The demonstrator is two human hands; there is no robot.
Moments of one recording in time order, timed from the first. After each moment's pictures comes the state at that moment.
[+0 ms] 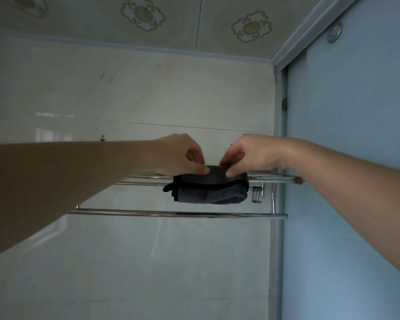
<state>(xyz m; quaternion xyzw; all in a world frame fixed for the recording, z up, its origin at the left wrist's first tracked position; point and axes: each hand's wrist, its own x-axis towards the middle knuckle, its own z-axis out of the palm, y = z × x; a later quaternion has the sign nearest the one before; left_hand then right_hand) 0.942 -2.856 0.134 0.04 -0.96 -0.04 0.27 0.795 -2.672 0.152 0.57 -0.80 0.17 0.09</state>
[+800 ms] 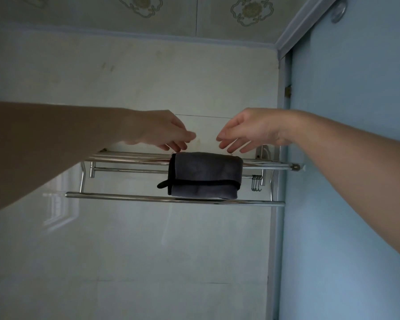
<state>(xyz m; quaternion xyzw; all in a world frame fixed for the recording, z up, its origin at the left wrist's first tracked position) 0.960 -2.847 0.150 0.14 -0.94 -0.21 0.23 0.795 -2.662 0.166 0.55 -0.78 0.31 -0.02</state>
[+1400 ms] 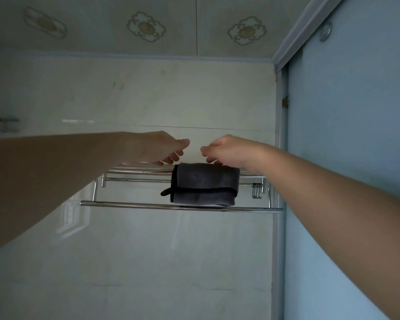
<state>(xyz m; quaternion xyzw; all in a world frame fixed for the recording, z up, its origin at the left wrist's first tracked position) 0.974 -2.832 0.140 0.22 -0.90 -0.28 0.26 0.825 -2.689 0.135 0.52 -0.78 0.35 0.06</state>
